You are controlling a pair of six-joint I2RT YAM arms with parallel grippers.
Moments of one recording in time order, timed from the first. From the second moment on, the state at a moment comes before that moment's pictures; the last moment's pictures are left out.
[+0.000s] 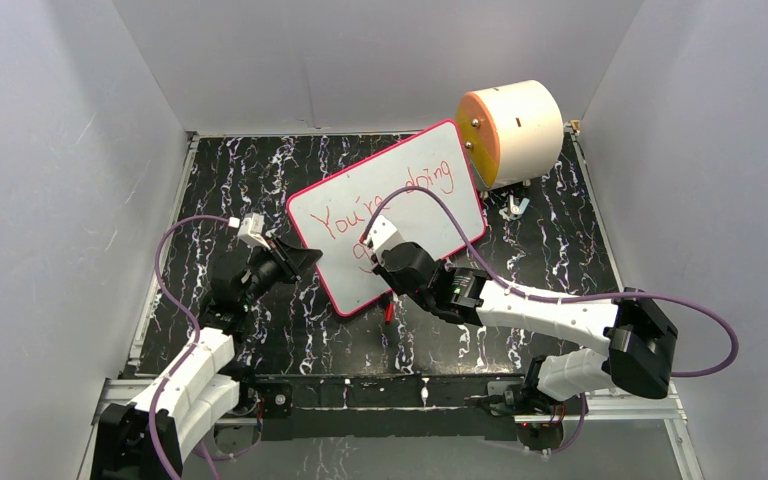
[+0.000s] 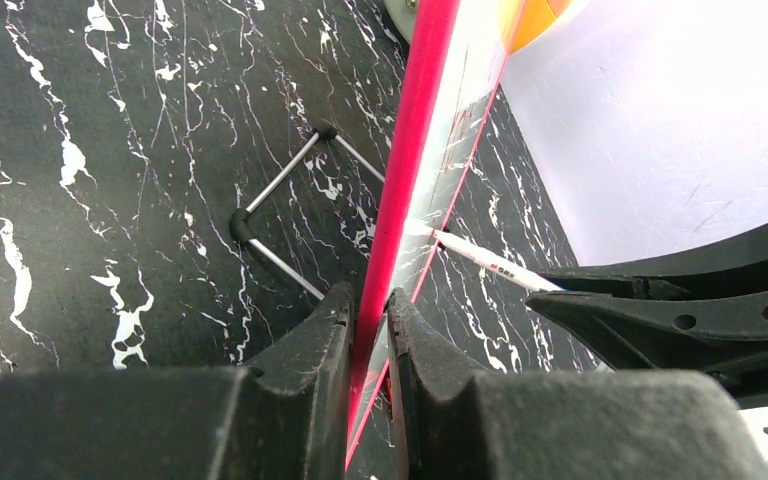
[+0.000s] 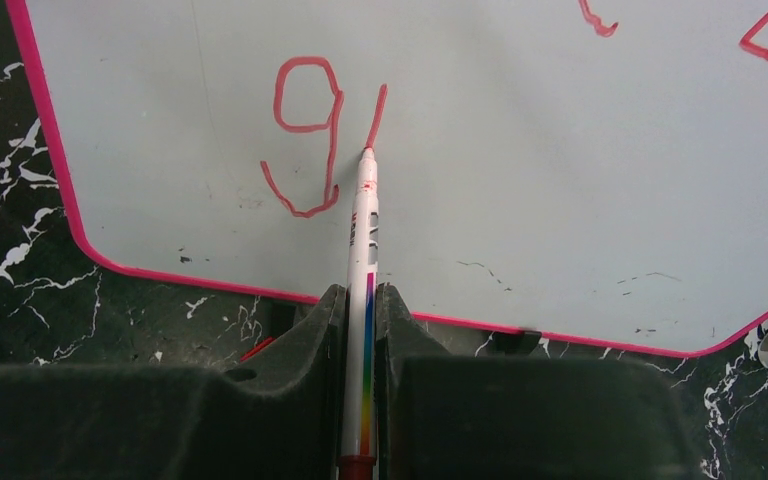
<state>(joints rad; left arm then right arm) -0.22 0.83 0.26 0.40 0.42 -0.69 1.15 1.33 0.92 -0.17 0.46 0.02</state>
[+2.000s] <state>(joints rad) -0.22 0.84 0.26 0.40 0.42 -0.70 1.10 1.32 0.90 -0.06 0.43 0.01</state>
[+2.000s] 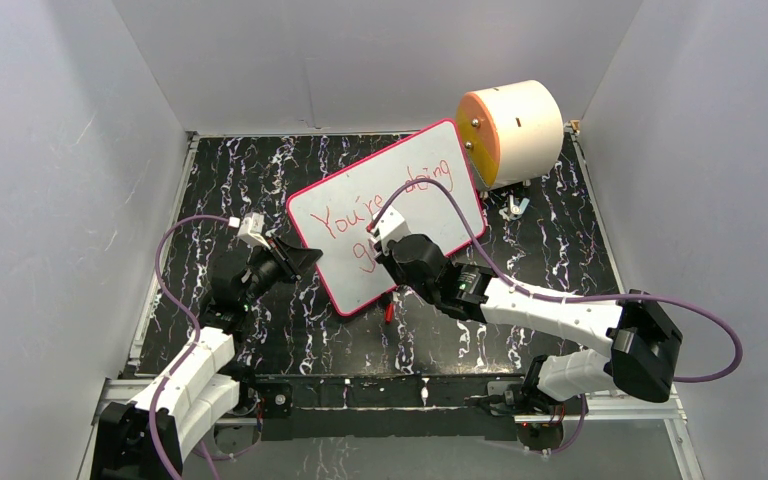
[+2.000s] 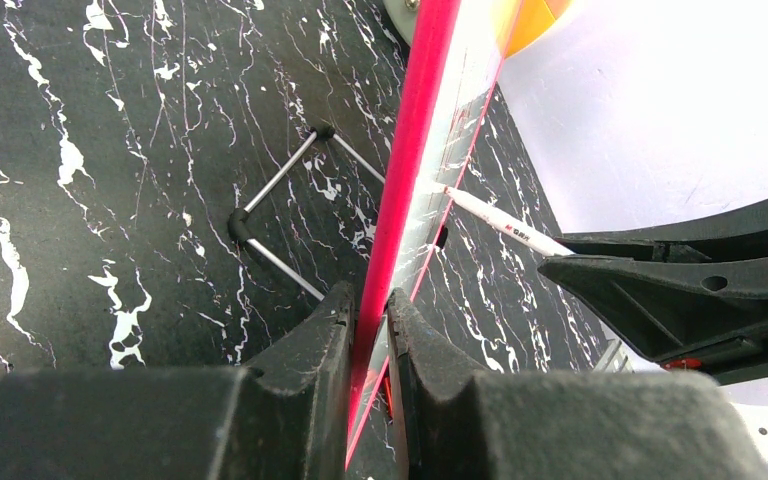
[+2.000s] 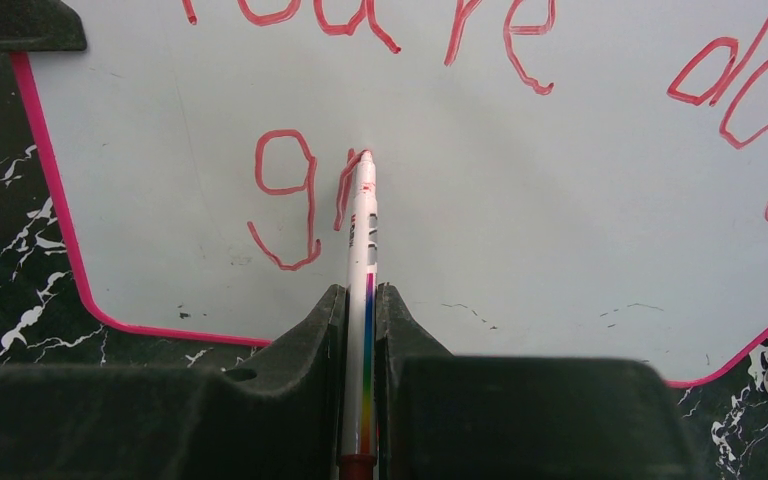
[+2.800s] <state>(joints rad) -0.22 0.84 0.26 0.40 0.42 -0.70 1.08 1.26 0.88 -0.11 0.43 0.02</state>
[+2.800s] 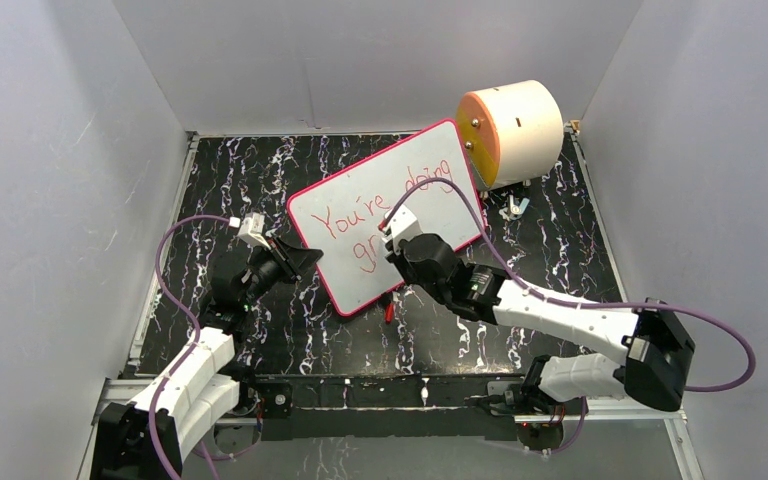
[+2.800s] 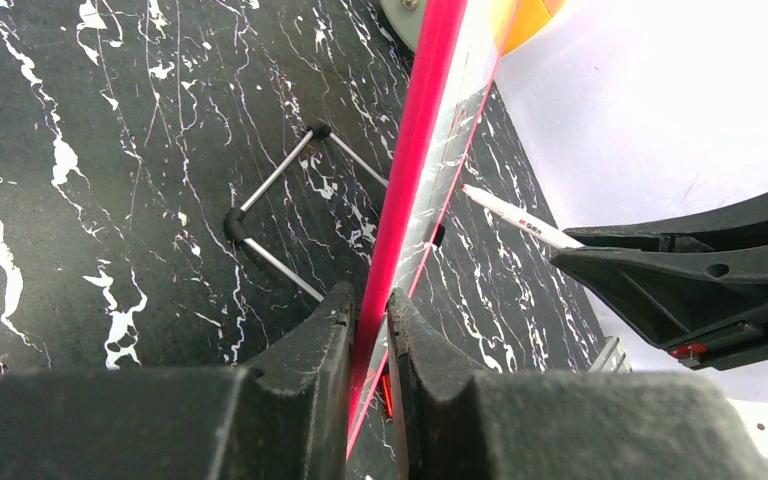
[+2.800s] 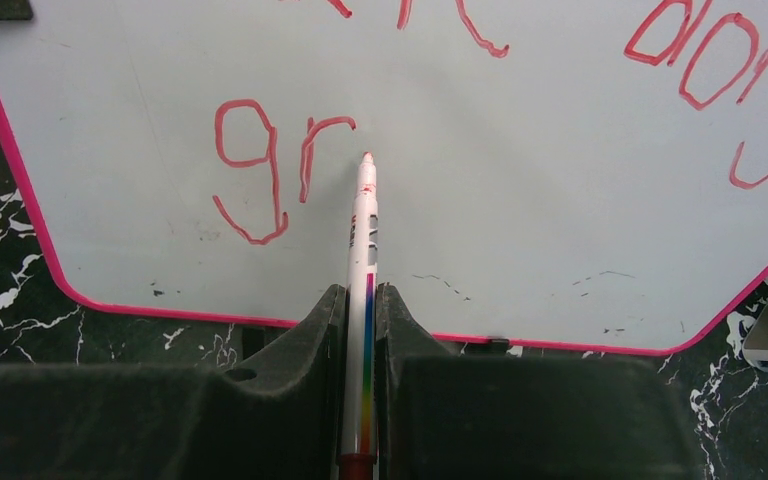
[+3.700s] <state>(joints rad) -0.22 0.84 0.27 0.40 0.42 -0.70 1.06 1.26 0.86 -0.12 0.38 0.02</state>
